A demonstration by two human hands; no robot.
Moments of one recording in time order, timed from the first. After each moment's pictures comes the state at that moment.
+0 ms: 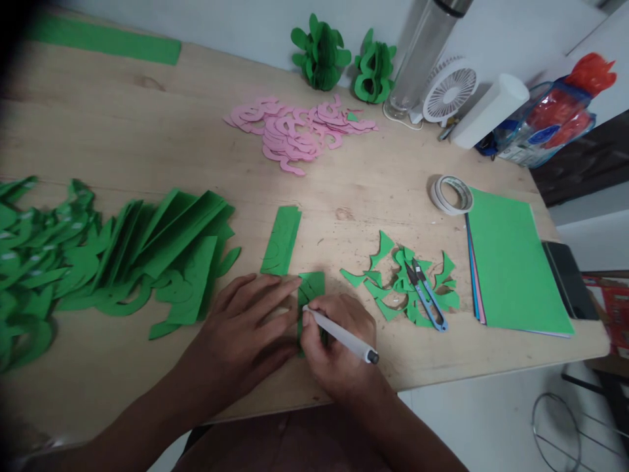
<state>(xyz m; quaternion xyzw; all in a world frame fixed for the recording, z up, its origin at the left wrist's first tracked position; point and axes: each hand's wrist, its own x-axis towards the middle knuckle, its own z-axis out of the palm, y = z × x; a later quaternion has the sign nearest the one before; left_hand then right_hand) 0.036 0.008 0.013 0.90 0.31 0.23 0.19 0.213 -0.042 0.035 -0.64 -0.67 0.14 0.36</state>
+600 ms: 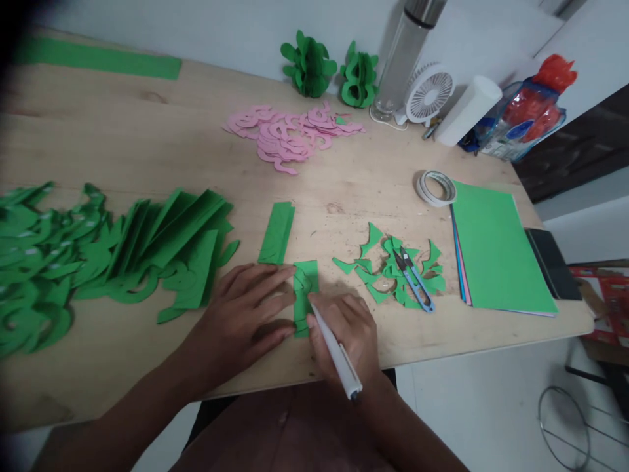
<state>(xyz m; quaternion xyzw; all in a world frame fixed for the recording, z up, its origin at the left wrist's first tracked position) 0.034 0.010 0.012 0.92 0.29 0.22 0.16 0.225 -0.069 0.035 -0.60 -0.71 0.12 0.35</state>
